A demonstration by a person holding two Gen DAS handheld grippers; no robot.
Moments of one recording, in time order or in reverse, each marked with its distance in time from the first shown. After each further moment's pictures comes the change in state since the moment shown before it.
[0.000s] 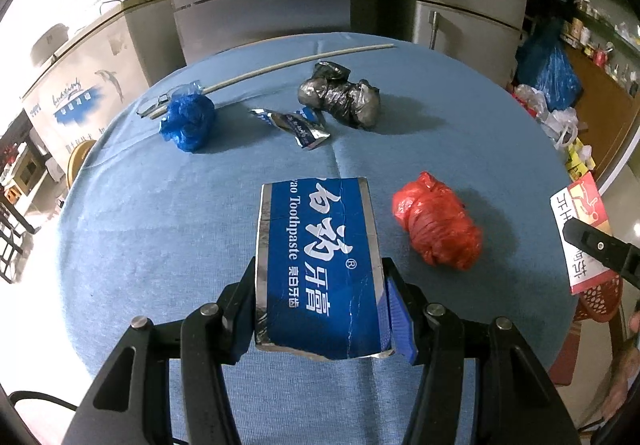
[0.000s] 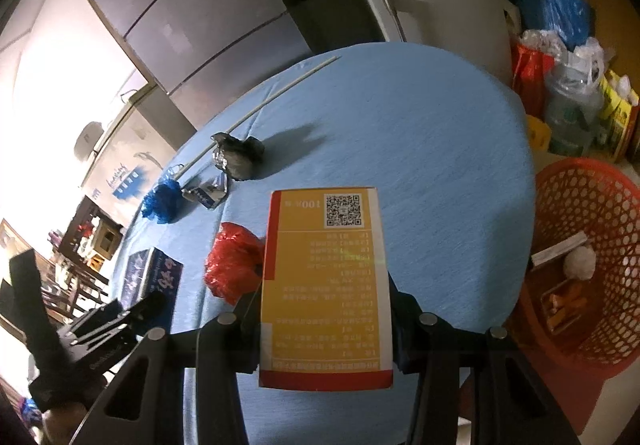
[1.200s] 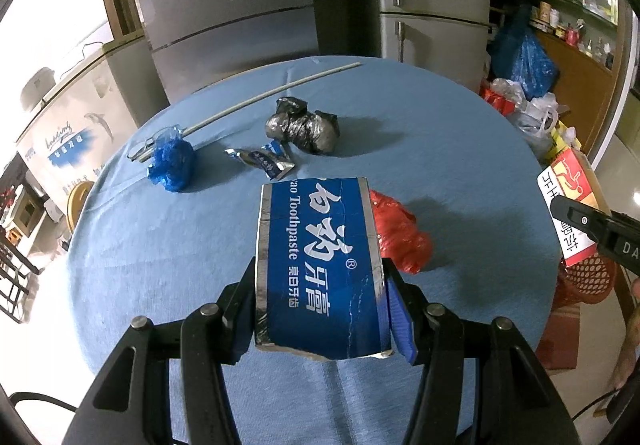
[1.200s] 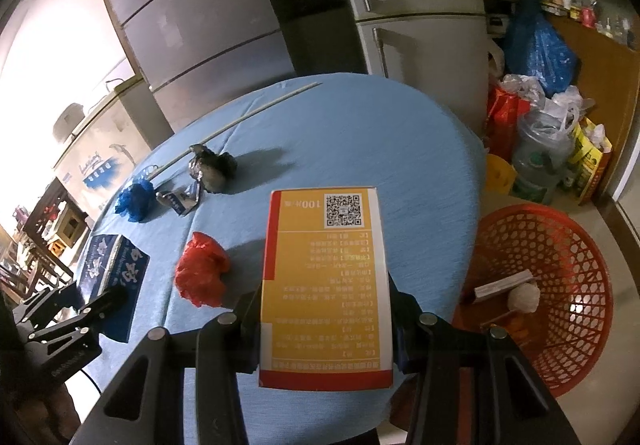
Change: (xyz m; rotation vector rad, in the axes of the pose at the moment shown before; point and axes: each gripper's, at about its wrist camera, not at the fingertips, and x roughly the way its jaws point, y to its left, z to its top) left arm -0.034 -0.033 0.003 0.116 -0.075 -0.010; right arm -0.040 -0.009 0.009 -0.083 -0.075 -0.145
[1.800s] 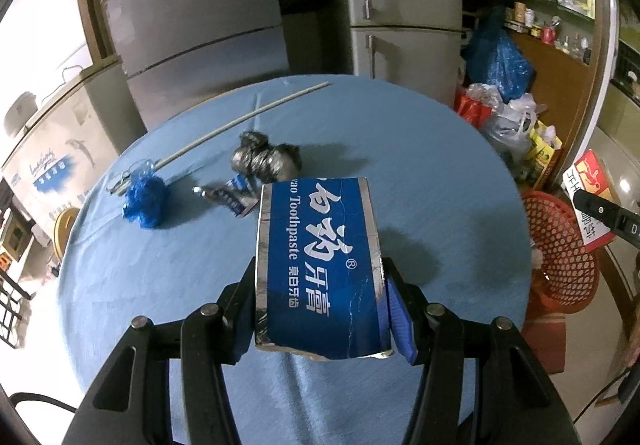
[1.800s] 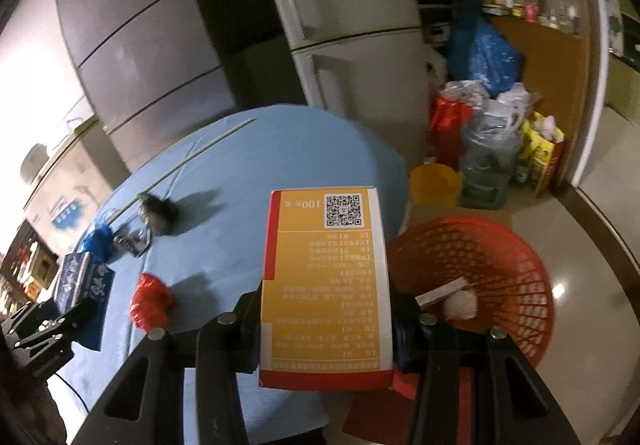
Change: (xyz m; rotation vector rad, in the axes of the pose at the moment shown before) left arm -0.010 -0.029 0.026 0.061 -0.051 -0.059; right arm -0.043 -0.069 0.015 0.118 -0.089 -0.150
